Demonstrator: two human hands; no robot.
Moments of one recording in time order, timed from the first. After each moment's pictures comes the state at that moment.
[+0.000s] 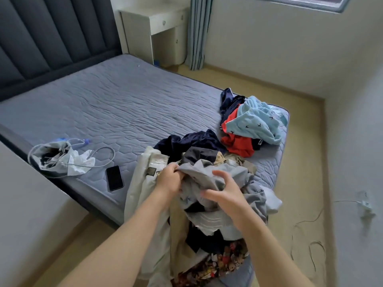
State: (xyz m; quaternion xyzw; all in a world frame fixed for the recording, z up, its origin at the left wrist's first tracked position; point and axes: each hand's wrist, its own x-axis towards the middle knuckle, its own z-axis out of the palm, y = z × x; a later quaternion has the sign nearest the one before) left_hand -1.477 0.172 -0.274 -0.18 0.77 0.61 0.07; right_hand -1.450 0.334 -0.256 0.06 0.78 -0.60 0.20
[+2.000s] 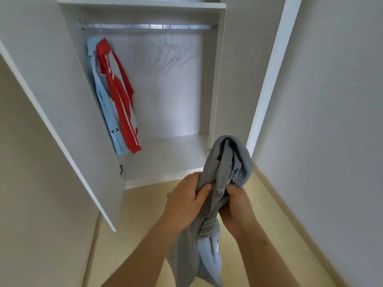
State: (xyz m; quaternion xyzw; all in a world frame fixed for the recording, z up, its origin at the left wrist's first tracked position) left_hand -0.671 0.207 -0.201 -0.80 0.41 0.03 -0.44; right_hand -0.754 0.111 -0.202 -0.42 0.18 -0.24 0.86
